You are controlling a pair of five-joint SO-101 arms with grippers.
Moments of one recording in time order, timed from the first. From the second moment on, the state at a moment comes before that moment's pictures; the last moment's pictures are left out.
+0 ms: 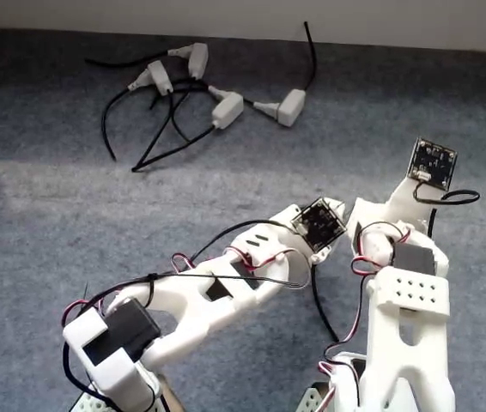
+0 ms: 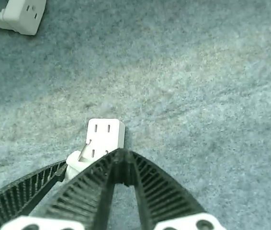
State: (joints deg) left arm 42.6 5.3 49.7 -22.5 -8.0; right arm 4.3 -42.8 55.2 43.6 -8.3
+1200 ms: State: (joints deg) left arm 44.1 -4.6 54.5 -22.5 -7.8; right arm 1.1 -43.1 68.6 21.9 -9.9
